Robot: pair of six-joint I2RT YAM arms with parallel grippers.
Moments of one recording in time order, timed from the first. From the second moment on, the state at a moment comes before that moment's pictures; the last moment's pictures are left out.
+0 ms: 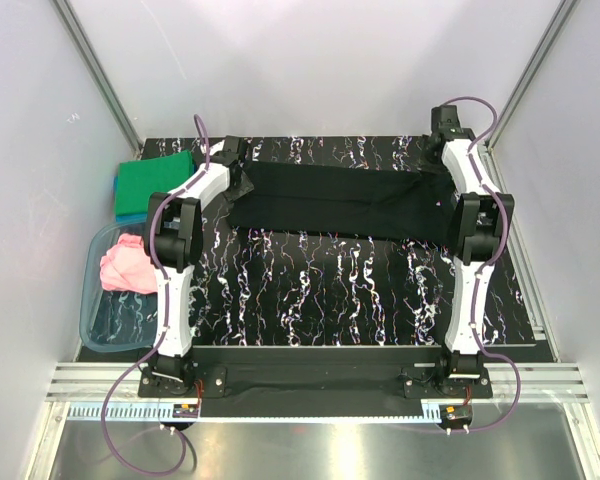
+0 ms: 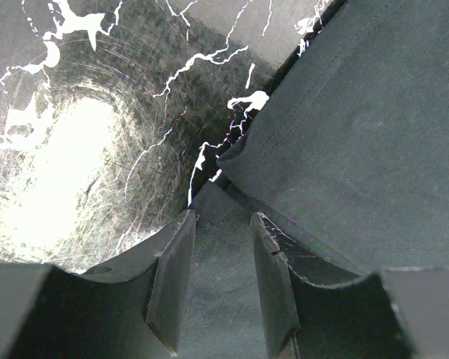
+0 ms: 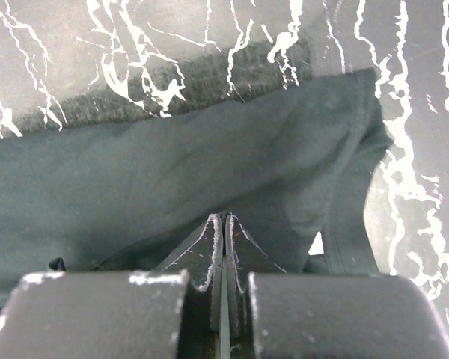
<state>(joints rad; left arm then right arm) -0.20 2.29 1.84 -0.59 -0.25 -0.74 -0.01 2.35 2.16 -0.76 0.11 0.21</state>
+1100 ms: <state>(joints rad) -0.24 1.87 1.26 -0.43 -0.02 -0.65 -0.37 1.92 1.48 -0.89 0.04 0.64</state>
